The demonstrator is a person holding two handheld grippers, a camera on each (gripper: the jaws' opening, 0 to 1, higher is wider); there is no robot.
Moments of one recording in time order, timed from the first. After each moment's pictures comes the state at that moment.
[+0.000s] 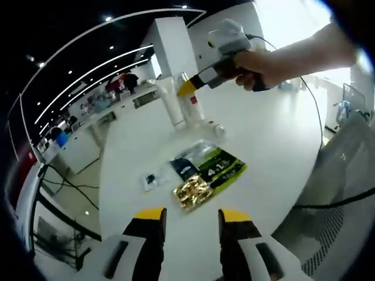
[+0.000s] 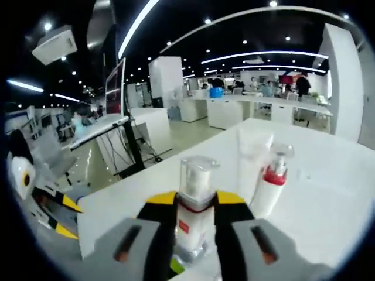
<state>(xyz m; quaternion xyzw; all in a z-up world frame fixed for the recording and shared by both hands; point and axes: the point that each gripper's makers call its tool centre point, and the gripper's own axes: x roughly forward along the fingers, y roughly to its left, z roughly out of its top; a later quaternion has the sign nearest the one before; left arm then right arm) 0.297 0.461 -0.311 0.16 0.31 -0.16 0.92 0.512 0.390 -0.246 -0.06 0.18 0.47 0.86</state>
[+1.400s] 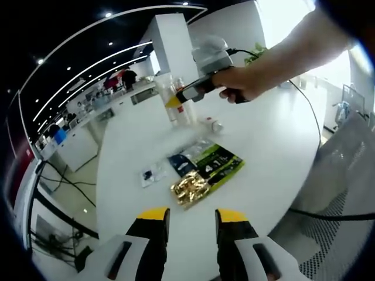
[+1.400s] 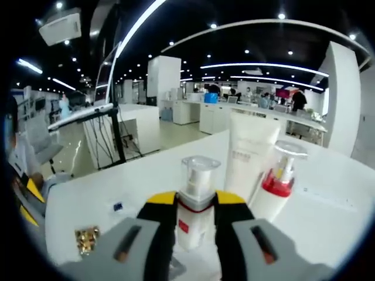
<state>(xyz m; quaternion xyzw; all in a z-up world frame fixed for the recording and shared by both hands) 0.294 0.459 -0.316 0.16 0.32 -0.16 0.92 0.554 0.403 -0.276 -0.10 0.14 0.44 0.88</state>
